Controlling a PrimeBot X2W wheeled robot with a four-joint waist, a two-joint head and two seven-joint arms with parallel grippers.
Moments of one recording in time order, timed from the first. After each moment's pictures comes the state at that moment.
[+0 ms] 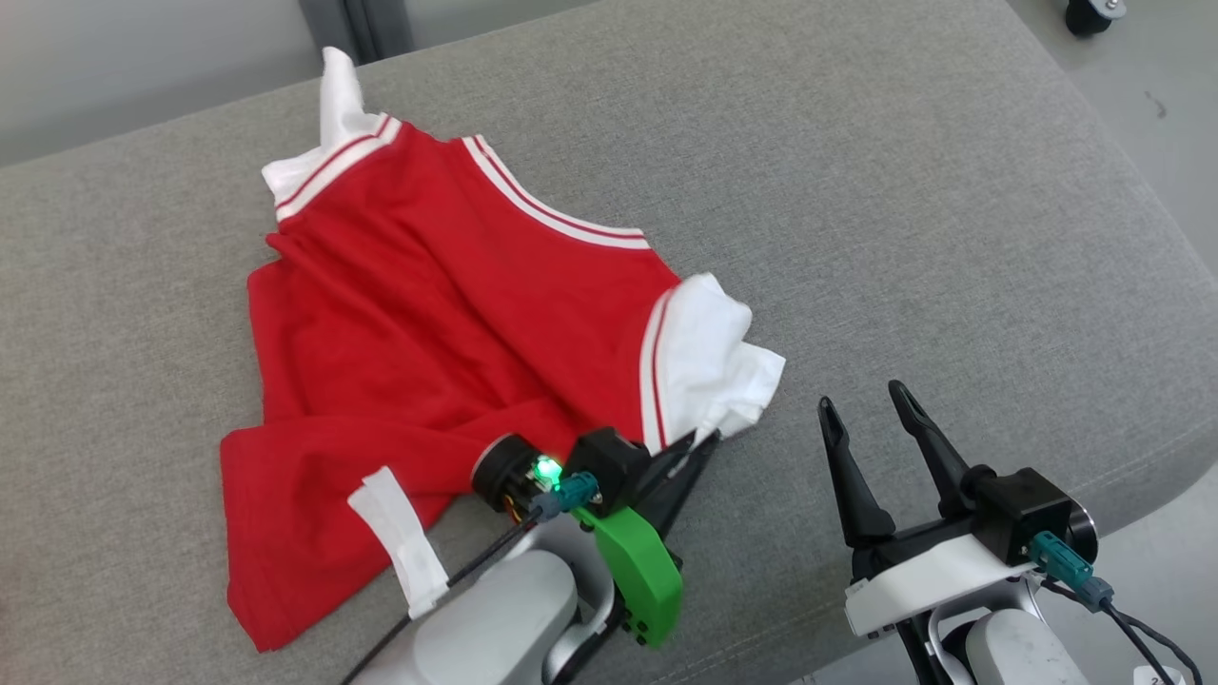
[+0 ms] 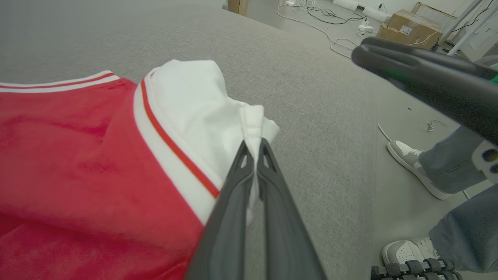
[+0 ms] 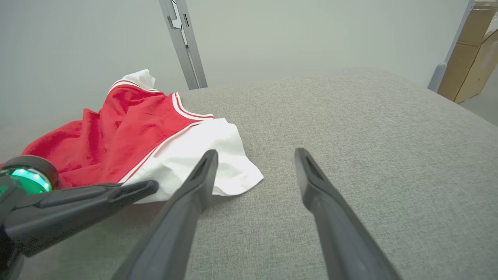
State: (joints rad) left arm -0.62 0.08 -1.09 0.63 -0.67 -0.06 -0.26; right arm -0.07 -0.05 0.16 0.14 0.16 0.13 -0.26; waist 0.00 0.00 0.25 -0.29
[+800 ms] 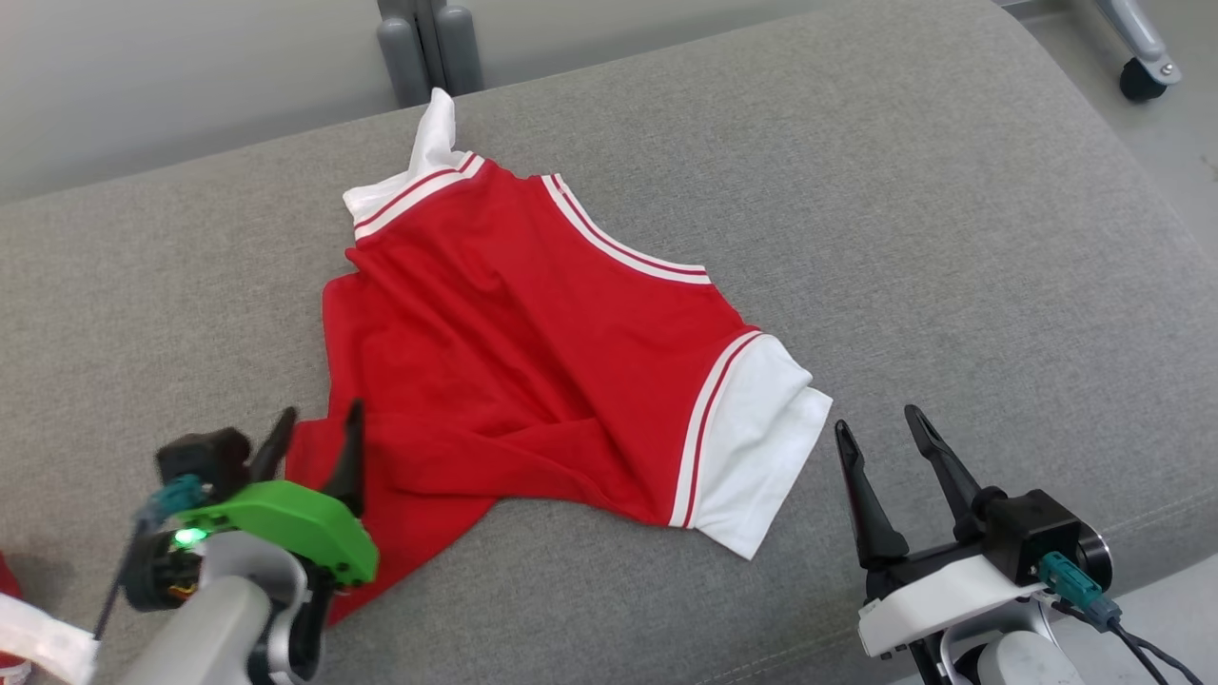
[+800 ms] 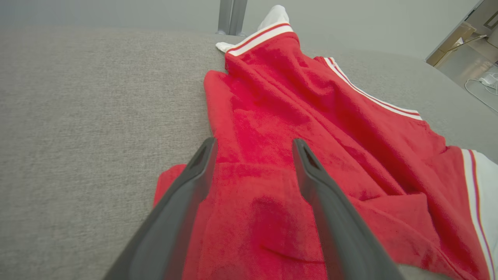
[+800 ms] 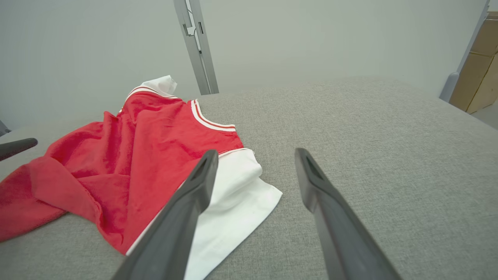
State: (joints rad) left arm -0.35 0.39 -0.61 0.40 -0.88 0.17 -0.18; right arm -0.03 -0.05 0.14 0.15 0.15 0.13 -0.26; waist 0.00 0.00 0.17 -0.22
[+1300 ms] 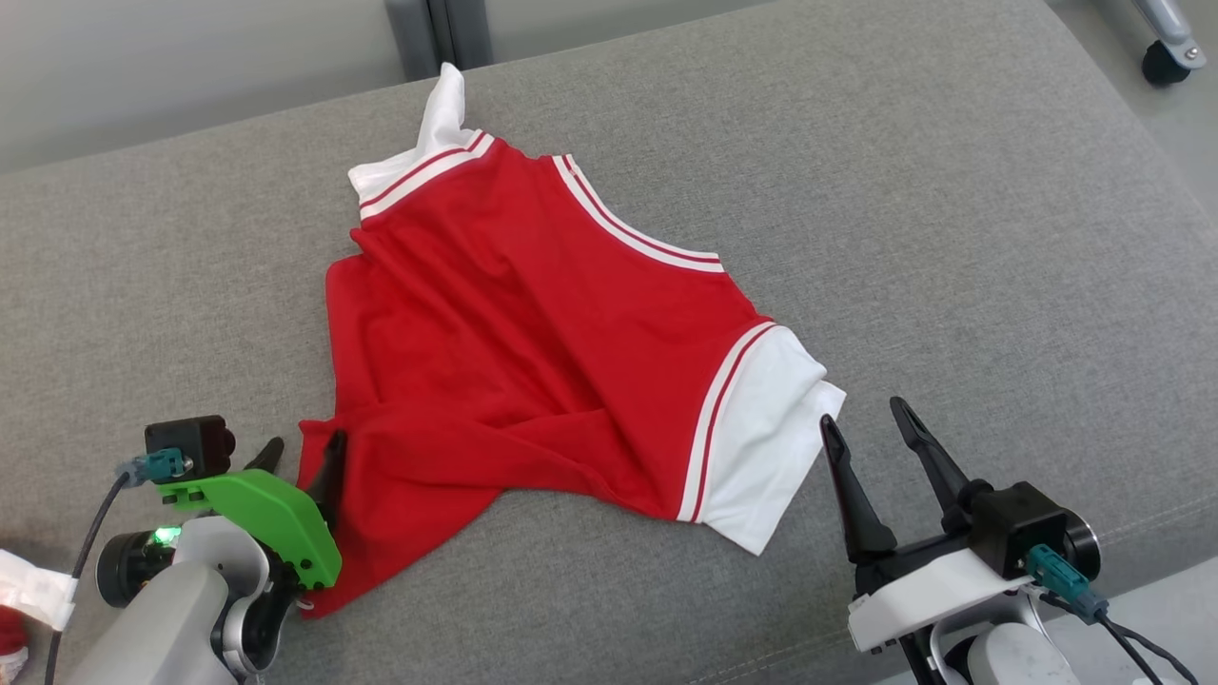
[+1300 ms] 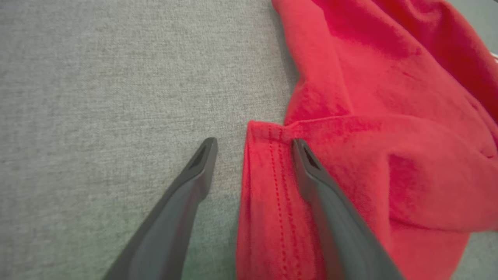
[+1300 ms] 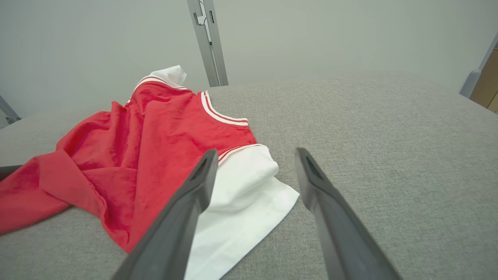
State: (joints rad) left arm -0.43 0.42 -0.62 0.61 -0.95 0.06 -0.01; right arm -0.05 -0.05 0.16 0.15 0.14 0.13 -0.26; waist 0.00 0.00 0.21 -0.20
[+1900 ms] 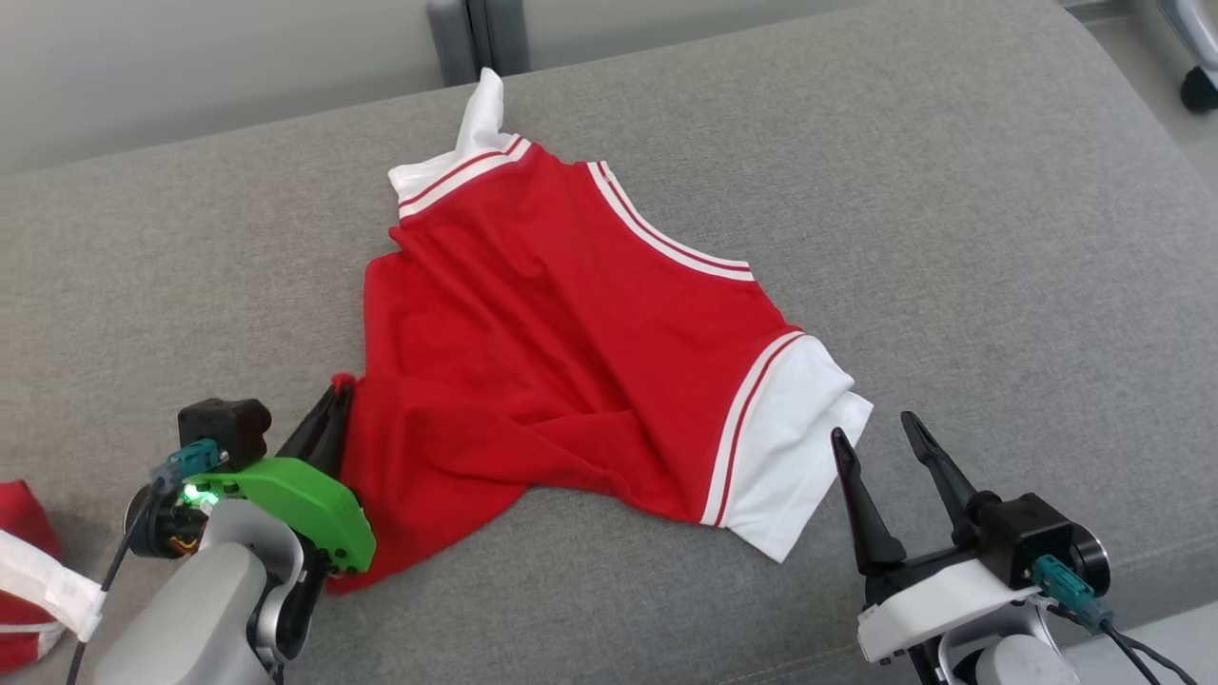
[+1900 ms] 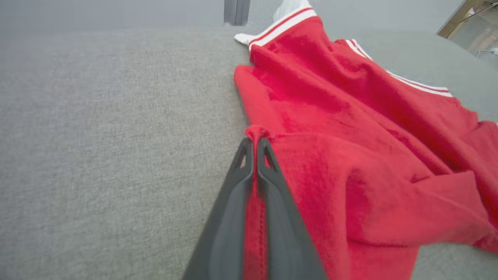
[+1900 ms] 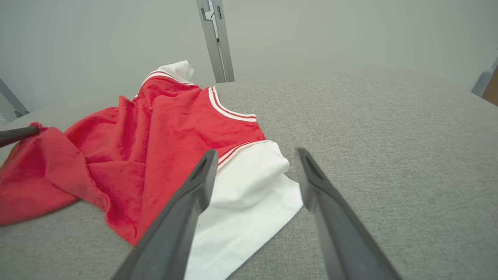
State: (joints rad) left arm -0.47 0.41 -0.68 0.58 -0.85 0.01 -0.17; right arm -0.03 -0.05 0.14 0.16 0.13 0.13 -0.26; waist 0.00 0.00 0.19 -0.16
